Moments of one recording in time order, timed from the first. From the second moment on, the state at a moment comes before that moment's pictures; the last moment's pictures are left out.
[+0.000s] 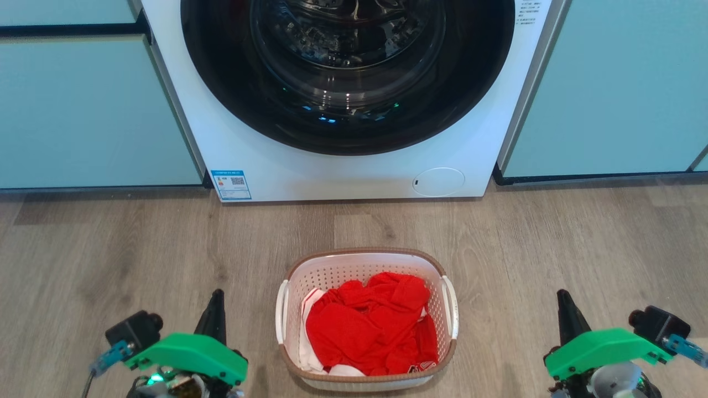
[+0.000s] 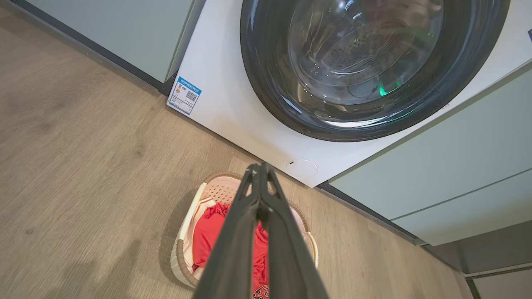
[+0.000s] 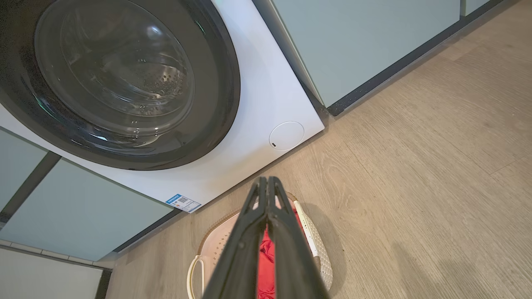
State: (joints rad) left arm 0.02 0.06 -0.21 0.31 -0.76 0.03 -0.13; right arm 0.02 -0.05 0.04 0.31 0.75 0.13 -0.13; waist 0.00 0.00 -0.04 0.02
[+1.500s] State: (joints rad) left arm -0.01 0.06 -0.06 0.29 -1.26 -0.06 -0.01; right arm -0.02 -0.05 -0.04 0.30 1.24 0.13 -0.01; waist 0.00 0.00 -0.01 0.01
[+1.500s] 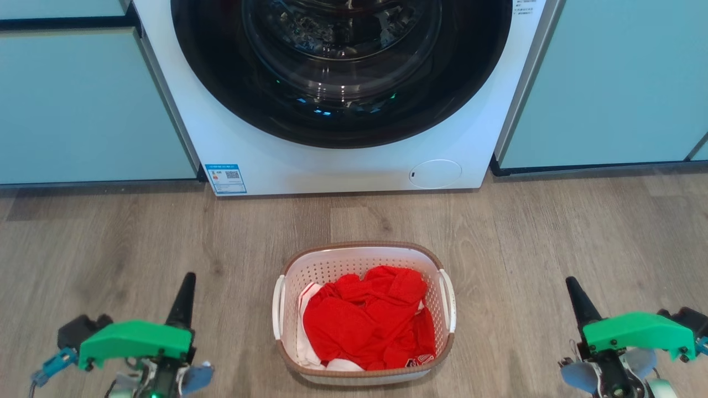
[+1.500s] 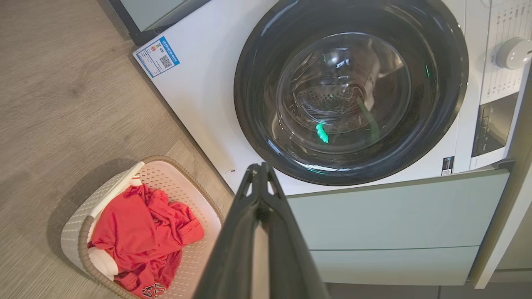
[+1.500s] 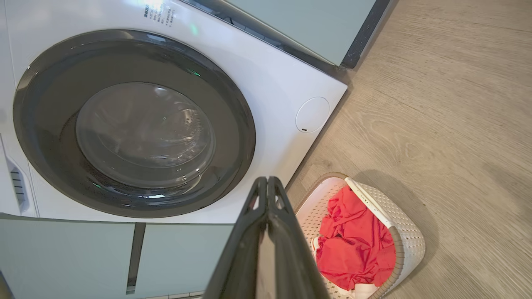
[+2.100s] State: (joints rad) left arm -0.03 0.06 -0.01 0.28 -1.45 -0.09 0.04; right arm -0.04 -0.05 -0.08 0.29 1.44 0.13 0.04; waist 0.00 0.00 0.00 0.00
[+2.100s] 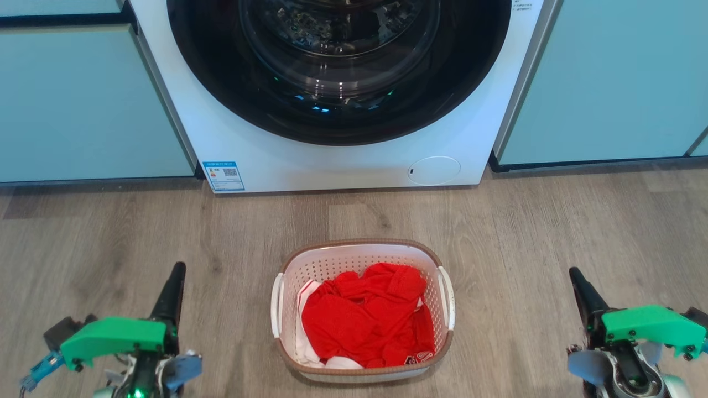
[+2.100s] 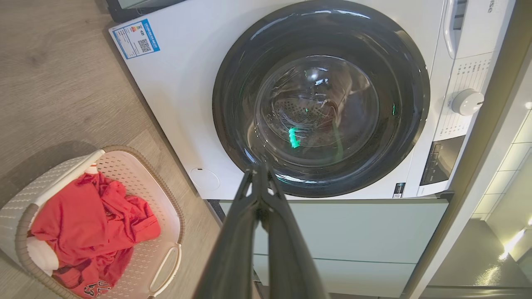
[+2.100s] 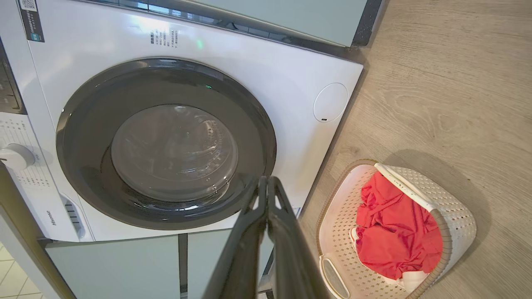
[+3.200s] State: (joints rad) left arm -0.05 0.06 0.05 0.28 -1.63 -0.12 0.09; right arm -0.06 -0.05 -0.11 0.28 1.62 0.13 0.10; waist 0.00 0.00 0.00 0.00
